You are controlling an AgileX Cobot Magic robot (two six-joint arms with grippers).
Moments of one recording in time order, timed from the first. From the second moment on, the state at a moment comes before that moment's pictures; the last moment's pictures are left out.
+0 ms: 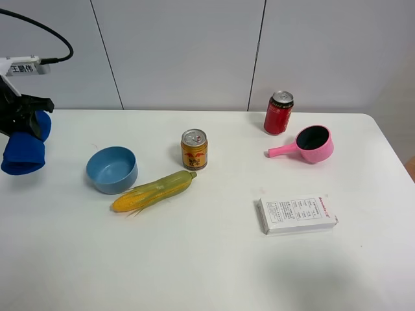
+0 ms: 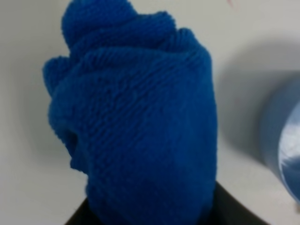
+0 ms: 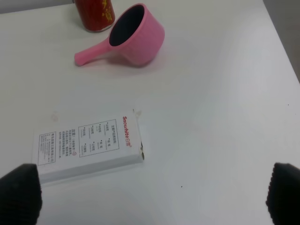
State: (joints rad) left arm 0.13 1.81 -1.36 -0.05 0.97 0.04; right arm 0.18 0.00 -0.49 -0.16 1.09 0.26
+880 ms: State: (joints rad) left arm 0.20 1.94 -1.36 -0.07 0.81 0.06; right arm 0.18 0.00 -0.49 -0.16 1.09 0.26
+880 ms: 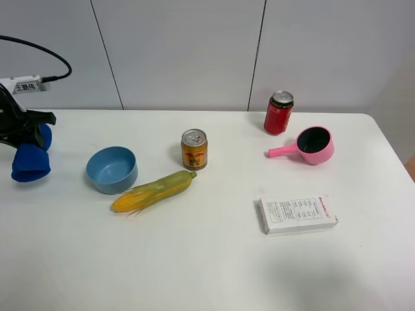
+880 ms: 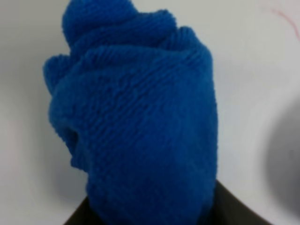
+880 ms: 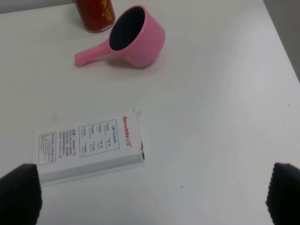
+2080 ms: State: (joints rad) left arm 0.16 2.08 -1.36 -0.19 0.63 0.20; right arm 0.18 0.00 -0.49 -0.16 1.09 0.26
